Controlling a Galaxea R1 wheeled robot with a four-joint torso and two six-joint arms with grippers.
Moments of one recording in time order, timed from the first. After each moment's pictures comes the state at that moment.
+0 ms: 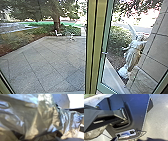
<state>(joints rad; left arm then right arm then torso) 1.52 2.95 -2.64 -0.98 0.08 0.95 -1.49 2.85 -2.36 -0.56 -0.16 0.59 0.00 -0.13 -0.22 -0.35</state>
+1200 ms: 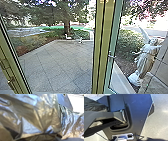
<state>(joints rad) 1.52 2.98 -2.65 -0.97 0.01 0.99 -1.51 2.98 -2.57 -0.56 -0.17 0.59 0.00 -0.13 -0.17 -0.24</state>
